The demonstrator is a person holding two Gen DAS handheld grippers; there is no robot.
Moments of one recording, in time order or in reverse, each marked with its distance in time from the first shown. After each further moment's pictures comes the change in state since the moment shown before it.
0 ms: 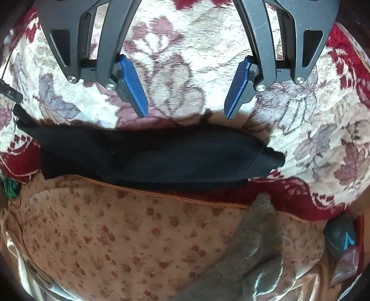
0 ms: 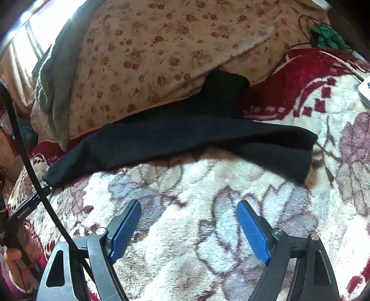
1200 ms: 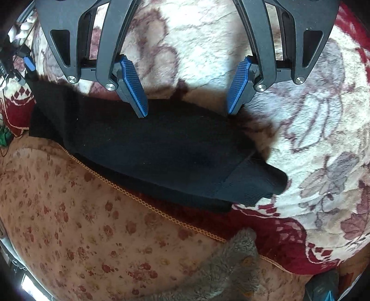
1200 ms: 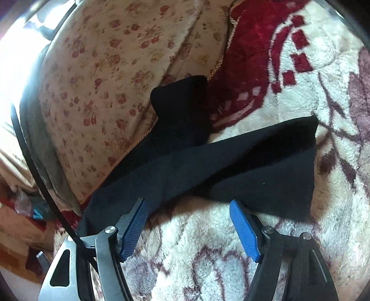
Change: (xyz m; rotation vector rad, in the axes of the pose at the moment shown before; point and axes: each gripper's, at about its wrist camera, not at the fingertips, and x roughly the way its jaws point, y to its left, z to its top) left arm 0.065 0.055 0.022 -0.265 0.104 -0.075; right arm 0.040 -0.079 0.048 0.433 -0.014 0.173
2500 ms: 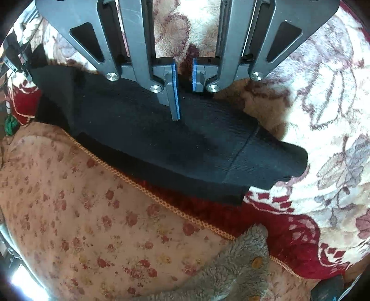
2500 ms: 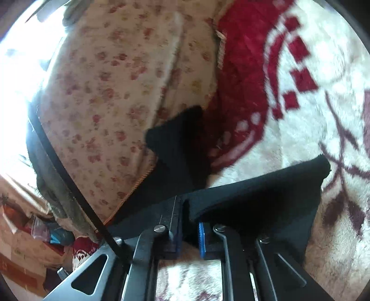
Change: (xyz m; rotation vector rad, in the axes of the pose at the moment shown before) left arm 0.011 0.000 0.034 -0.015 0.015 -0.053; right arm -0.004 -0.010 0.038 0.043 -0.106 0.109
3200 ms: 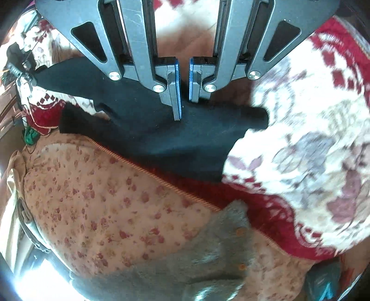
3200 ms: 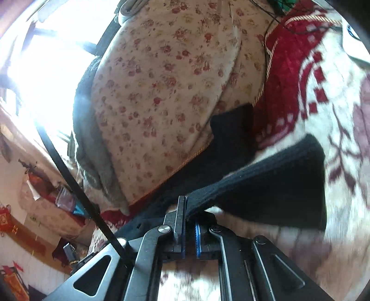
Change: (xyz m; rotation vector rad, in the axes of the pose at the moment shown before) left arm -0.104 0.051 -0.021 0.052 -0.063 -0.070; right arm -0.075 0.032 -0.055 -0.102 0.063 0.185
